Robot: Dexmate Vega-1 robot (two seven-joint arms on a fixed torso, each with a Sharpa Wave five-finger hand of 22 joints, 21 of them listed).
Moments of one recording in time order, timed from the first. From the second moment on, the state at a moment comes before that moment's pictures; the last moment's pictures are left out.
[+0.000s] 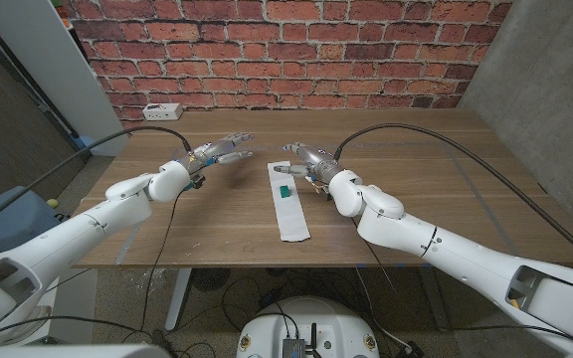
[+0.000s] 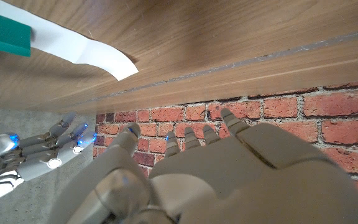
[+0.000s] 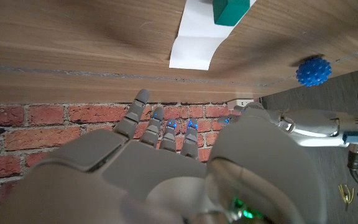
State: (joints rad) left arm 0.66 0.88 0.64 -1.41 0.37 -0.23 0.08; left_hand 0.15 0.13 0.49 0.08 0.18 -0.07 -0.17 0.17 0.18 -0.09 -0.10 0.18 0.18 -0.16 -0.04 0.17 0.18 -0.07 0.02 0.24 0.20; right arm -0.67 -0.55 -0.94 -1.87 -0.43 -0.56 -0.10; right_hand 0.68 0.13 -0.07 0.09 0.33 0.13 -0.08 0.21 0.19 0.01 0.02 0.28 0.22 0.06 0.02 0.29 0.43 0.10 0.12 0.50 0.18
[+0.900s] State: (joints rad) left arm 0.59 0.88 0.73 -1.34 0.55 -0.31 0.02; left_hand 0.07 0.02 0.41 0.09 0.20 -0.17 -0.21 0.17 0.17 -0.16 -0.19 0.19 0.18 -0.16 -0.03 0.17 0.17 -0.17 0.06 0.19 0.20; right arm -0.94 -0.44 -0.83 -1.98 -0.43 -0.68 -0.50; right_hand 0.72 0.12 -0.05 0.04 0.29 0.25 -0.06 0.23 0.19 0.13 0.03 0.30 0.21 0.13 0.00 0.29 0.39 0.14 0.13 0.48 0.18
